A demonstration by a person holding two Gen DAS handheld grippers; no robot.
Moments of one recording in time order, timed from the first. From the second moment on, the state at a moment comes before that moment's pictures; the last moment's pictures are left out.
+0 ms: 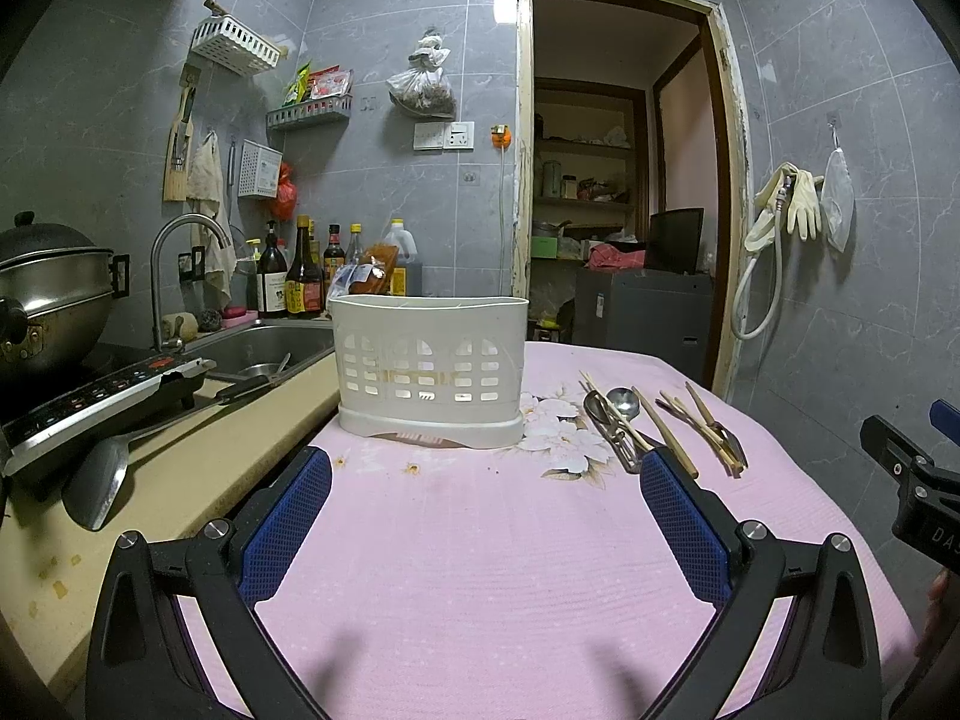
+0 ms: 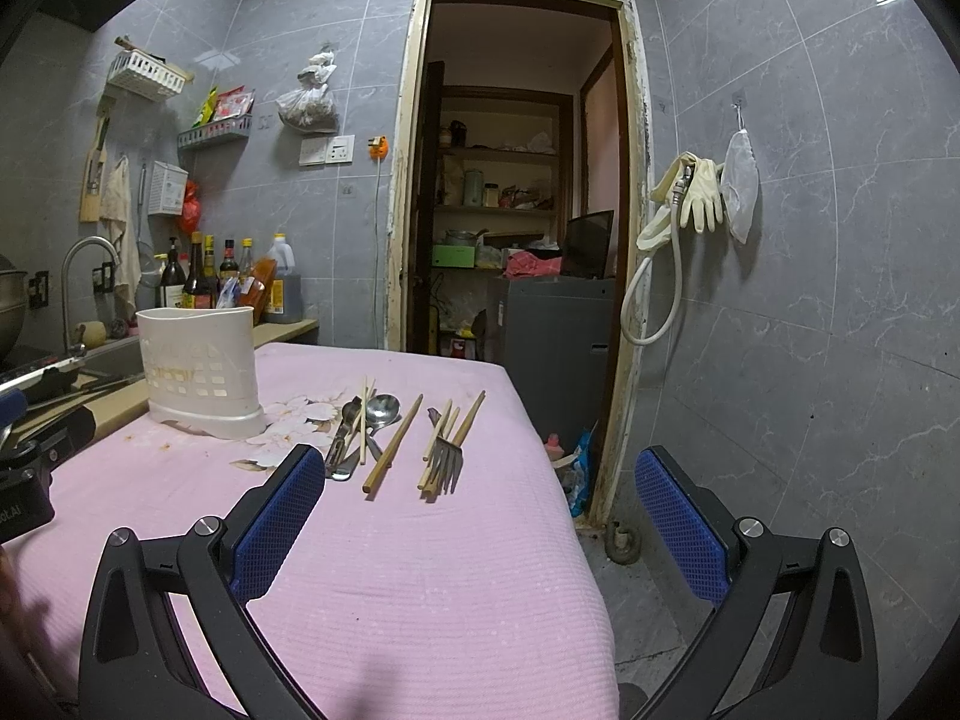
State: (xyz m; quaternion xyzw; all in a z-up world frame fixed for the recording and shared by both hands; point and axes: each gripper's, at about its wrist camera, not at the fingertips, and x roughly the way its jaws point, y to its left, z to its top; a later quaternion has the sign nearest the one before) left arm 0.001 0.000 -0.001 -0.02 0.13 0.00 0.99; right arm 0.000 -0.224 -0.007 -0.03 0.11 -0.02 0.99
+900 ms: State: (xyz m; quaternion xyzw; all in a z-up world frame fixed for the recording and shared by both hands) left arm 0.002 0.000 -0.001 -0.02 0.13 0.00 0.99; right arm 0.000 -0.223 -0.010 -0.03 0.11 -0.02 0.99
